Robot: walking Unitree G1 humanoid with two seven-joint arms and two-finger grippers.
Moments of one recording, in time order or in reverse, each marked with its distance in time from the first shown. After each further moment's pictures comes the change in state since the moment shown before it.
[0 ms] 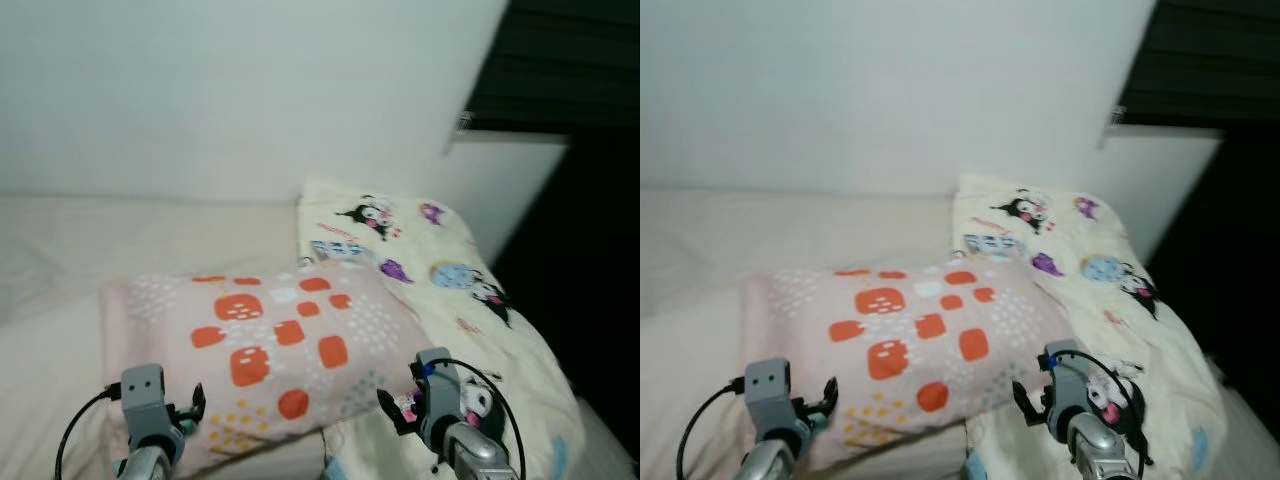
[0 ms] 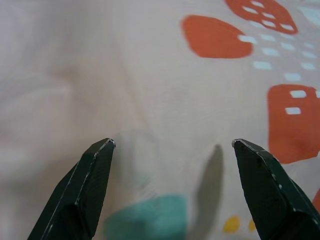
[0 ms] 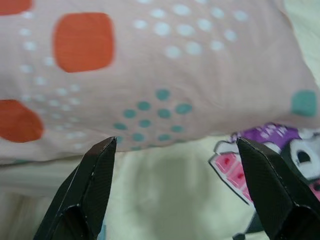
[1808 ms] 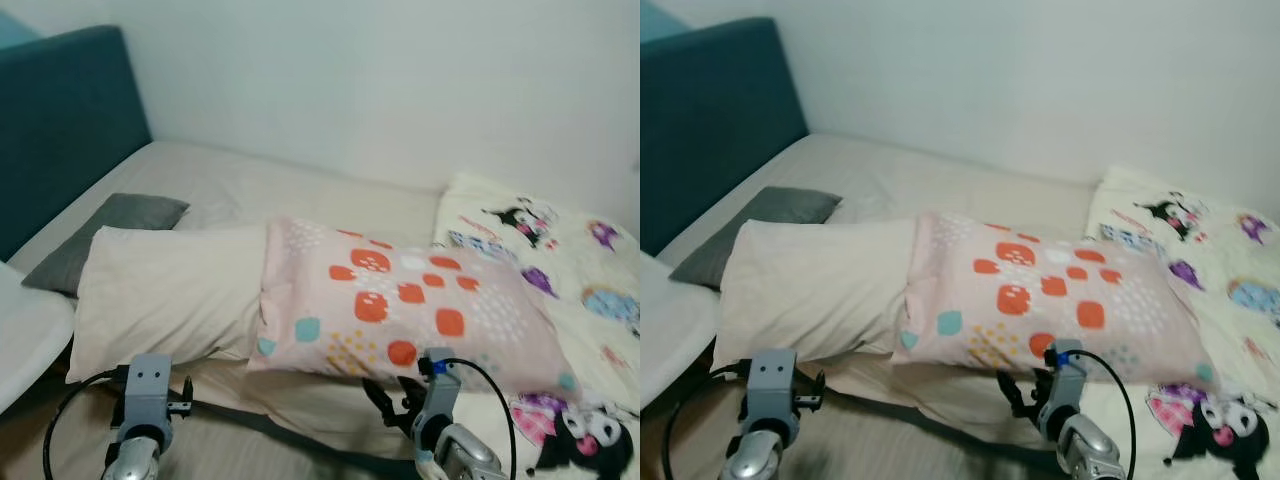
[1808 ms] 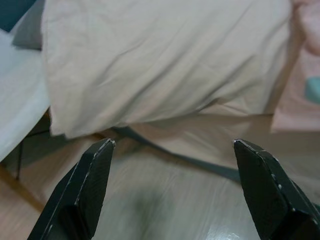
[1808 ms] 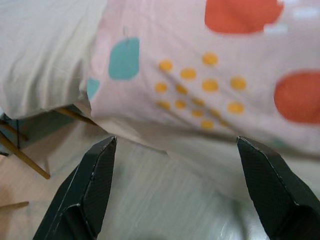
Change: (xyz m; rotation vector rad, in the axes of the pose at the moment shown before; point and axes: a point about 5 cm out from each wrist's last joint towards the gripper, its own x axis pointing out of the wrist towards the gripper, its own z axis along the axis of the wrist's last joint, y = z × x) left arm 0.003 0.011 0.021 0.316 -0.092 0.051; right arm 0.003 0.018 0.004 0.253 -0.124 0.152
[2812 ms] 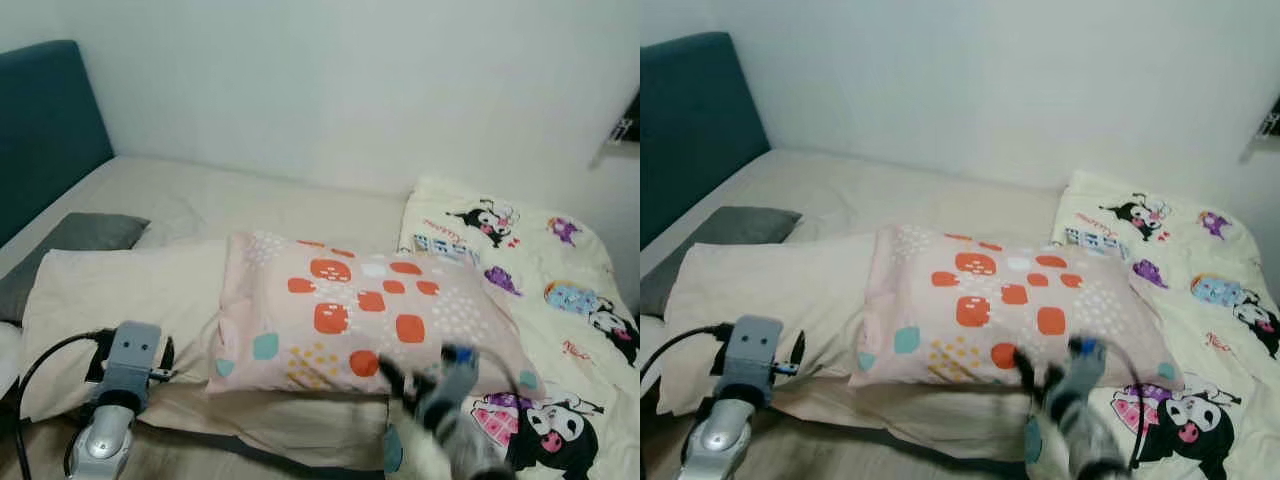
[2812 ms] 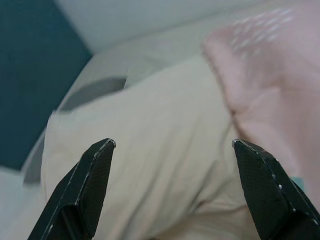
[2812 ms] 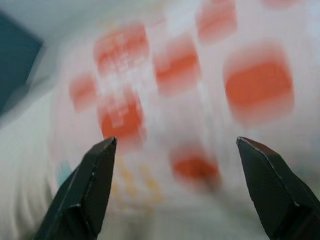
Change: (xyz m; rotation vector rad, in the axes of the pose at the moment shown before) left arm 0.012 0.022 0.055 0.231 -0.276 -0.037; right arm 0.026 -0.017 0.073 0.301 -0.173 -0.184
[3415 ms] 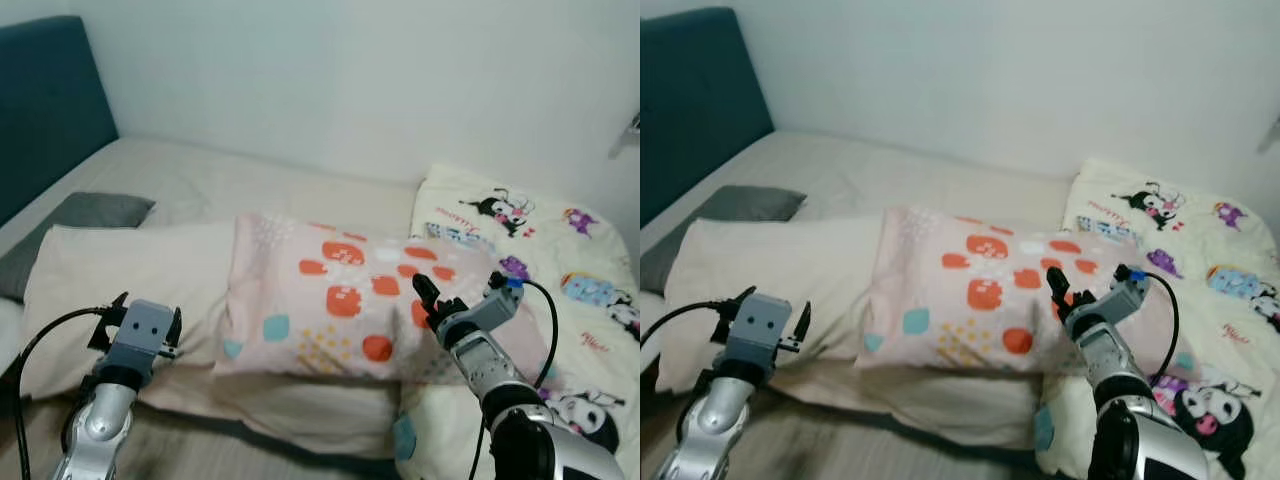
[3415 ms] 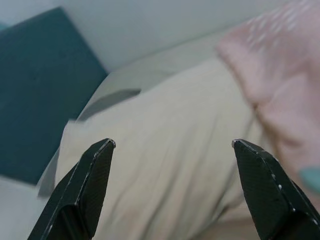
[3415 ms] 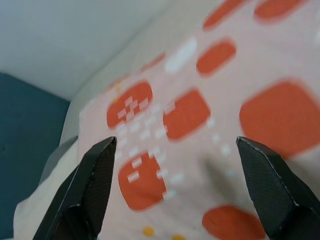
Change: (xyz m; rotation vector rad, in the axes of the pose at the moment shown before) left arm 0.007 0.013 0.030 0.059 -0.132 0.031; right arm 0.011 0.002 0.048 0.289 -0.128 -0.024
